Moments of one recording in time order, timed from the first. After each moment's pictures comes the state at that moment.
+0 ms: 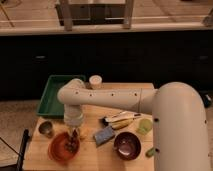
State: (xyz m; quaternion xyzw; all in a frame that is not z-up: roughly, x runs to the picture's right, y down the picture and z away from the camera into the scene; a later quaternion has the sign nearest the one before) arm -0.152 0.230 0.720 -0.32 -0.36 -0.59 0.65
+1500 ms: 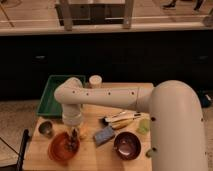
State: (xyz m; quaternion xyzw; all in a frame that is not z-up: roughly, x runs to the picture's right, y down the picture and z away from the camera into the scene) arm -0.154 0.227 0.716 -0.32 -0.36 -0.61 0.62
